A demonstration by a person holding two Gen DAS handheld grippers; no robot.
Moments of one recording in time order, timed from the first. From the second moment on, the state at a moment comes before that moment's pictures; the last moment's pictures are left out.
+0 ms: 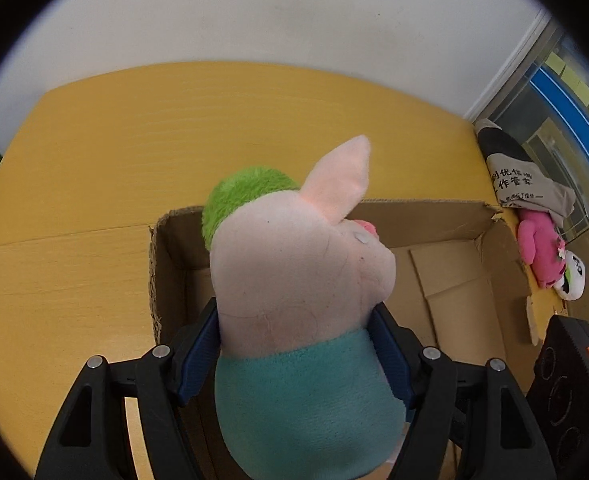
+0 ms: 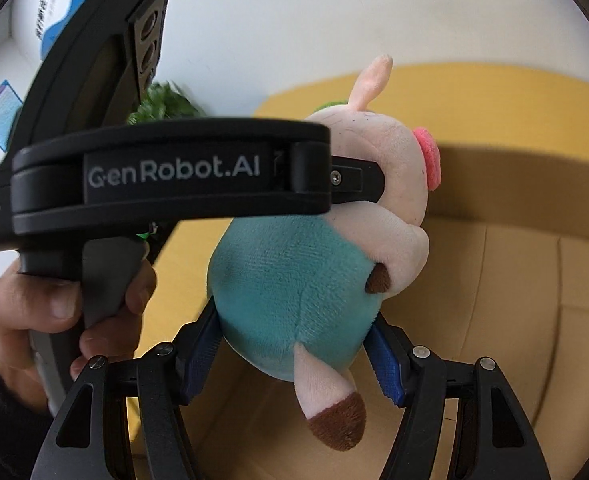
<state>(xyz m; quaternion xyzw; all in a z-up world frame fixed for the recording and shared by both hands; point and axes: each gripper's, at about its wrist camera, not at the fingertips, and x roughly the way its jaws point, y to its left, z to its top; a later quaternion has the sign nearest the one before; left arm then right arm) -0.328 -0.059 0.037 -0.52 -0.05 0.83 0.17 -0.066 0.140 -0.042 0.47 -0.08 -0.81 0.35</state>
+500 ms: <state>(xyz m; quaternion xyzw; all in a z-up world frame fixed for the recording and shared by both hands) -0.315 -0.071 0.021 -0.55 -0.06 0.81 0.19 0.010 0.194 -0.064 0.51 -0.06 -0.79 0.34</state>
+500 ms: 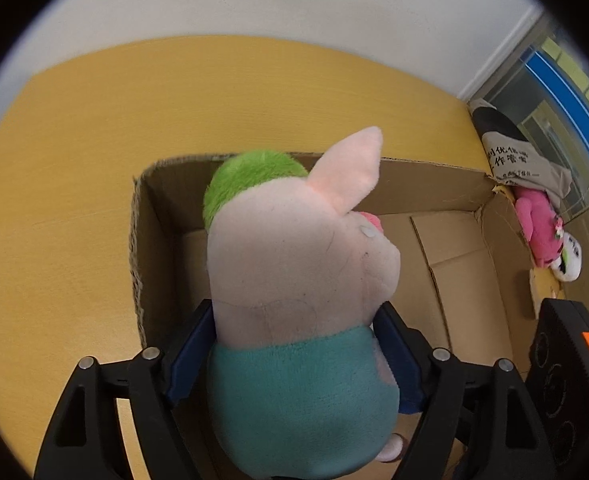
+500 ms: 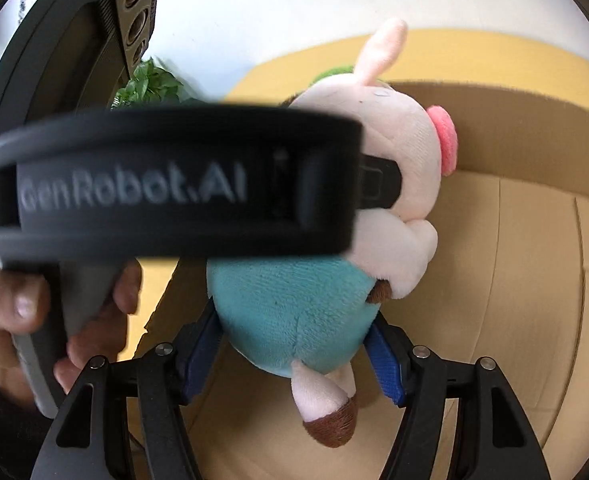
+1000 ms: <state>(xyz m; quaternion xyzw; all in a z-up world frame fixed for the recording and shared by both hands) -0.219 -0.098 0.108 -0.47 -0.03 0.87 0.16 0.039 0.314 0.040 0.49 0.01 -0.79 0.36</state>
